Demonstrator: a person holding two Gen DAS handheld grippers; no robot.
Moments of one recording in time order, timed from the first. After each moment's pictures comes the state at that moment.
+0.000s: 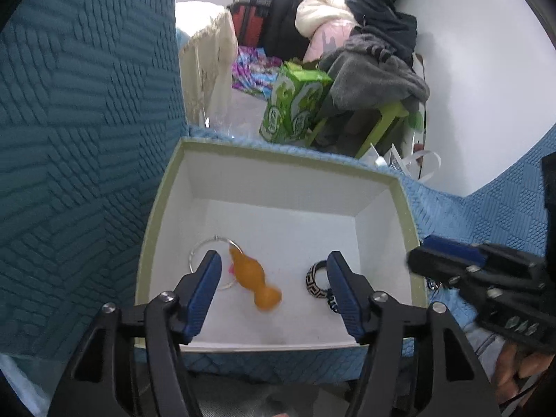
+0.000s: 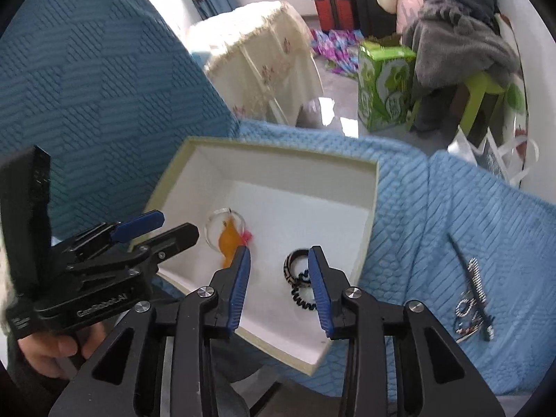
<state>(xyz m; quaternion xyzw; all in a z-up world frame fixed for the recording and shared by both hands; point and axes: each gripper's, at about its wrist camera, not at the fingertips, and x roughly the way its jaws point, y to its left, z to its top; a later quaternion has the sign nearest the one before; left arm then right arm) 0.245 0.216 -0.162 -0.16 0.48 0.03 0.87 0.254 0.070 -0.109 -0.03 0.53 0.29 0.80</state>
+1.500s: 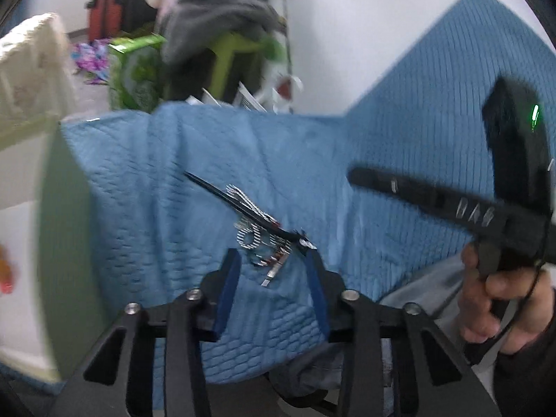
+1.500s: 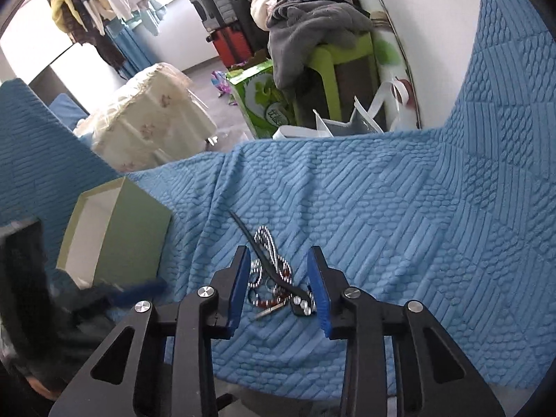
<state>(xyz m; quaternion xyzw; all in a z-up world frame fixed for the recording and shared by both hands) 0.284 -0.071 -0.205 -0.11 0.51 -0.20 0.83 0.280 -0.192 -0.143 0.07 0.50 0.16 0.85</state>
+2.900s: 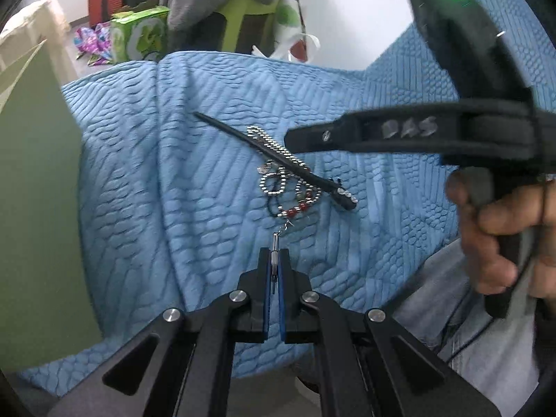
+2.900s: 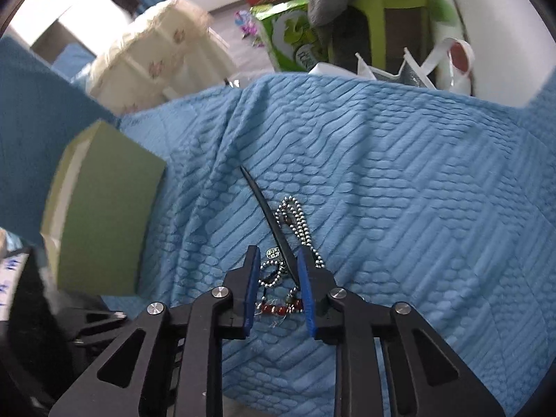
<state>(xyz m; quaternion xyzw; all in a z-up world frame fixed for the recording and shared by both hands) 0.273 -0.063 -0.264 -0.09 0.54 -0.17 0.82 0.318 -0.140 -0.216 0.01 0.59 0.23 0.78</state>
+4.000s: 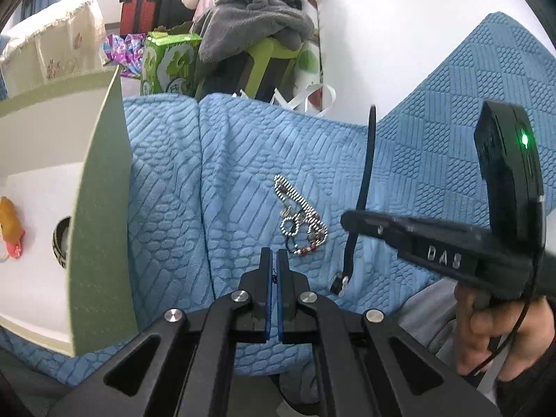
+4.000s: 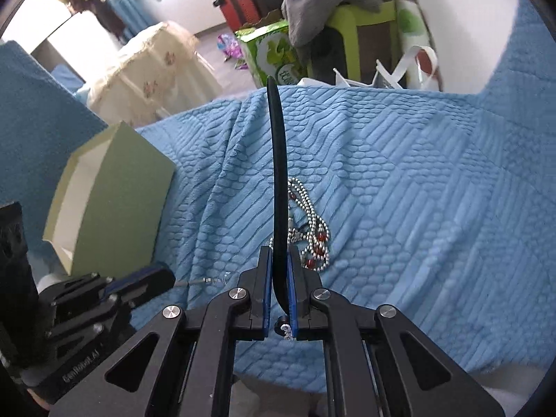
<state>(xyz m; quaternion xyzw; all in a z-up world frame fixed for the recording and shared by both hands) 0.263 -0.032 -0.221 -0.14 0.48 -0.14 0.86 0.261 -0.147 -0.184 0.05 0.55 0.17 0.82</state>
